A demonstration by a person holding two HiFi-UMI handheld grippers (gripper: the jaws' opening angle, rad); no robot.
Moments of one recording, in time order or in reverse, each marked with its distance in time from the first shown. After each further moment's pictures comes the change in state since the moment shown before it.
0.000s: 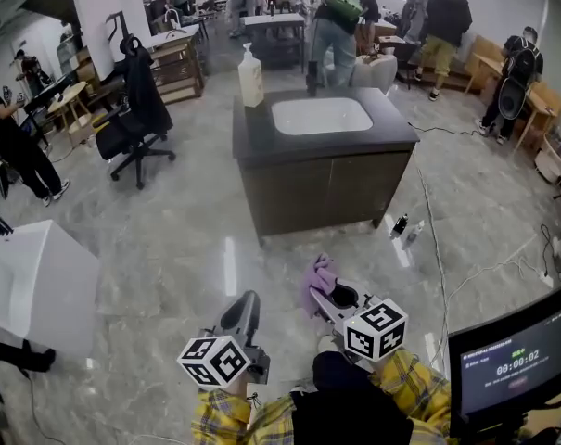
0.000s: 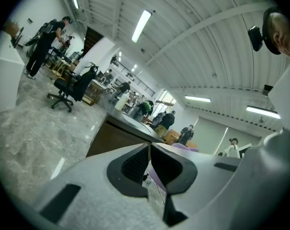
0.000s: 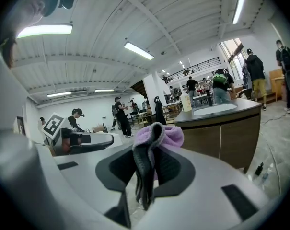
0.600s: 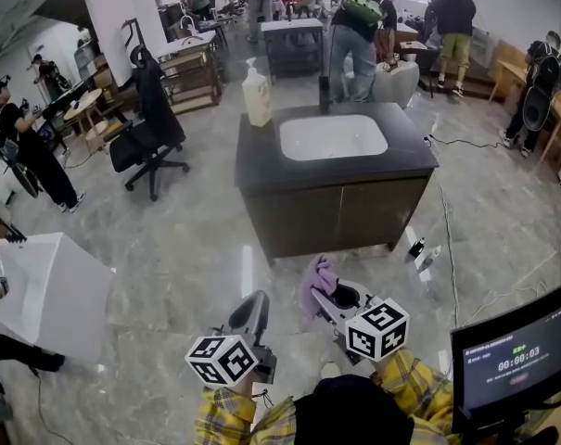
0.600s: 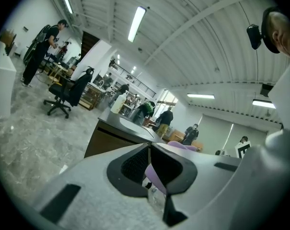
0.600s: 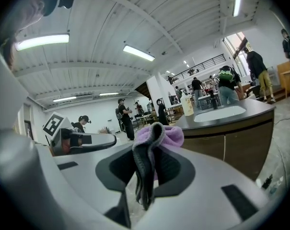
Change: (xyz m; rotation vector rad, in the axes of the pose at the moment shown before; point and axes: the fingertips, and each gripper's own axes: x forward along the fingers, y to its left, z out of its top) left arm 0.147 -0.019 0.041 0.051 -0.013 0.047; right arm 0.057 -0.124 0.070 0.005 -0.016 0.098
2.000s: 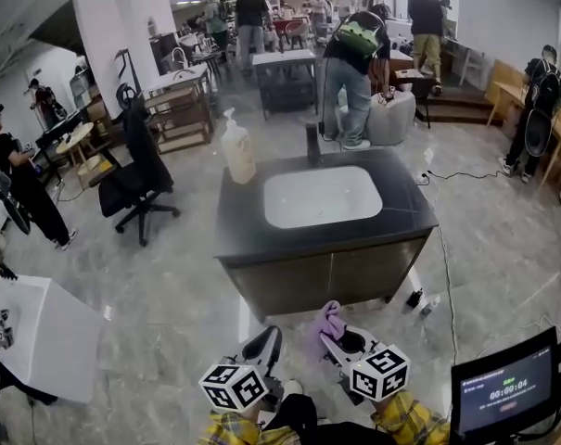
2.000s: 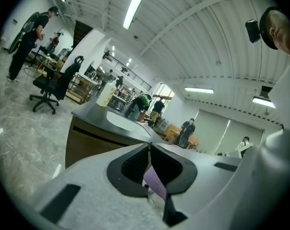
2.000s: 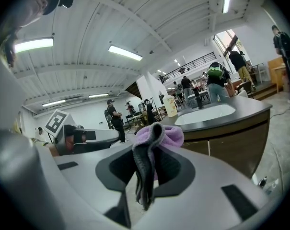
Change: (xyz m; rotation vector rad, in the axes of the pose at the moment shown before) left arm 0.207 0.001 0.015 0.011 0.083 -0.062; right arm 0.046 -0.178 0.037 0.071 0.008 -0.079
